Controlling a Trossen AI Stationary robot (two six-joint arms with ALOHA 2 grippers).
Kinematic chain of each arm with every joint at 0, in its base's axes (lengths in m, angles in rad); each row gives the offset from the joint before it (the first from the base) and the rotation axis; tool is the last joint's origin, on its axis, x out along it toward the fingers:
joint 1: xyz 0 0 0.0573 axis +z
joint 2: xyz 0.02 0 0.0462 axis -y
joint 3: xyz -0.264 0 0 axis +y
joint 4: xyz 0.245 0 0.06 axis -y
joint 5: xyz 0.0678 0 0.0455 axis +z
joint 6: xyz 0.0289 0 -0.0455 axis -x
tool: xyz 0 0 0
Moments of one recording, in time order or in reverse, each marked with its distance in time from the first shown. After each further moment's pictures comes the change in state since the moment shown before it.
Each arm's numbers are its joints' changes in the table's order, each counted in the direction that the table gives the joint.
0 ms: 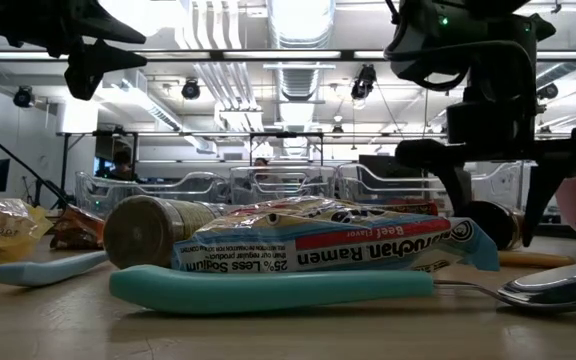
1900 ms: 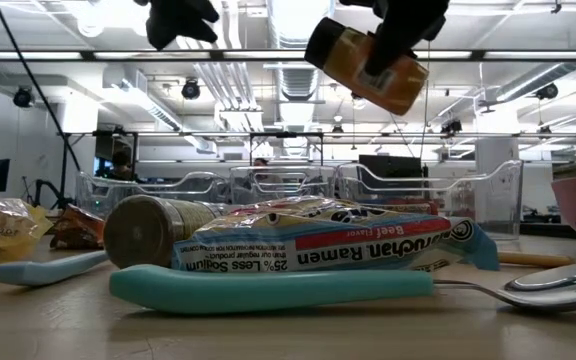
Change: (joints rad) left arm 0.108 -0.748 -0.696 -0.433 -0.270 -0.184; right arm -0.070 0.118 -0.352 0.043 0.097 -0.803
